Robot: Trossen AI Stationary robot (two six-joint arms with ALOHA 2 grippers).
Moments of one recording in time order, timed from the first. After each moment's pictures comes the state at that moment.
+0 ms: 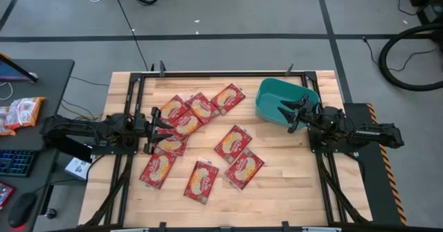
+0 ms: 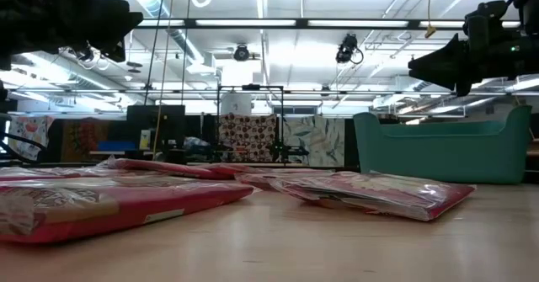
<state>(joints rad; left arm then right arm) -0.05 0.26 0.01 0.44 0.01 0.01 -0.15 0.02 0.01 0.08 0.34 0.10</state>
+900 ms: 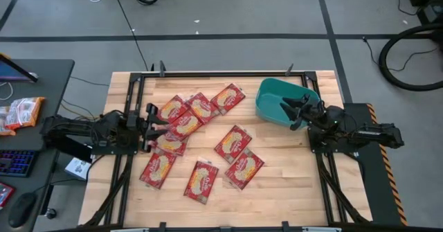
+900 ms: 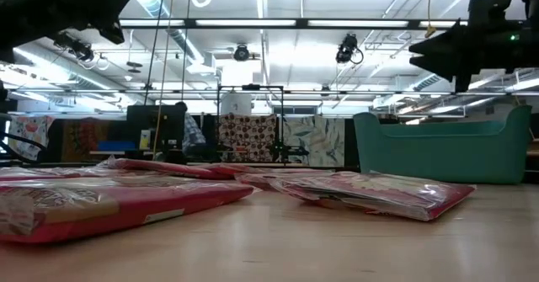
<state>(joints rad) -0.05 0.26 0.01 0.64 0.00 0.01 -0.15 0.02 0.01 0.22 0.35 0.21</state>
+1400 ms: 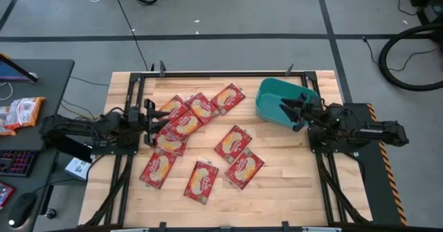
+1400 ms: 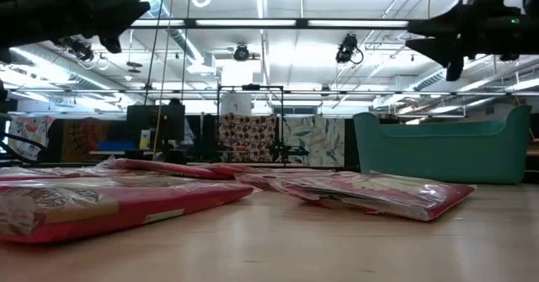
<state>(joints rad) -0.04 0.30 0.01 0.65 -0.23 0.01 -0.15 0.17 0.09 0.27 0.23 0.25</state>
